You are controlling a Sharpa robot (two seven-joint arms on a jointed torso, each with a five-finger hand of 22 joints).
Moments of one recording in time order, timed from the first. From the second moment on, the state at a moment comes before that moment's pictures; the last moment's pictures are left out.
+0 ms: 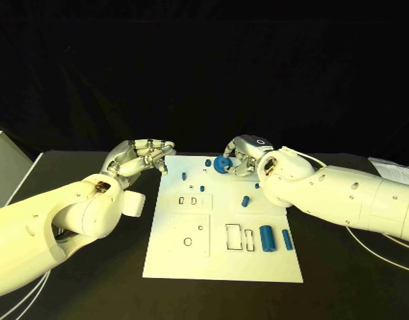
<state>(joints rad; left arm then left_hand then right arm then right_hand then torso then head) 1.03 -0.89 0.23 1.62 -0.24 -0.37 0.31 1.35 -0.20 0.55 0.14 0.06 0.91 0.20 0.24 0.24 1.13 0.13 0.12 0.10 1.09 0.06 0.95 0.62 0.18 0.91 0.16 1.01 0.61 1.30 -0.56 -0.12 1.22 -1.50 -0.45 -0.21 1.36 -0.20 0.43 0.17 0.28 1.01 0.15 0.18 0.29 1.46 0.06 1.57 1.31 1.47 -0.02 1.55 1.31 0.01 1.46 0.08 1.57 1.31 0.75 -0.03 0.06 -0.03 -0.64</state>
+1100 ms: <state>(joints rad) 1.03 -0.88 0.23 1.61 -0.24 -0.37 0.30 1.35 -0.20 0.55 0.14 0.06 0.91 0.20 0.24 0.24 1.13 0.13 0.12 0.10 1.09 0.06 0.95 0.62 0.18 0.91 0.16 1.01 0.61 1.28 -0.40 -0.13 1.08 -1.57 -0.44 -0.25 1.35 -0.21 0.43 0.17 0.28 1.01 0.15 0.19 0.29 1.46 0.06 1.57 1.31 1.47 -0.02 1.55 1.31 0.01 1.46 0.08 1.57 1.31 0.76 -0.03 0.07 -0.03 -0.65</state>
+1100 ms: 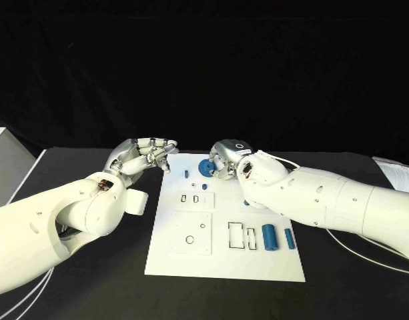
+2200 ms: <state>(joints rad) 1.03 -0.88 0.23 1.61 -0.24 -0.36 0.30 1.35 -0.20 0.55 0.14 0.06 0.91 0.20 0.24 0.24 1.13 0.13 0.12 0.10 1.09 0.06 0.95 0.62 0.18 0.91 0.16 1.01 0.61 1.28 -0.39 -0.13 1.06 -1.55 -0.43 -0.25 1.28 -0.23 0.22 0.28 0.24 0.94 0.17 0.11 0.26 1.47 0.08 1.57 1.31 1.46 0.01 1.55 1.31 0.01 1.47 0.10 1.57 1.31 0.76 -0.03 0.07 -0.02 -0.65</state>
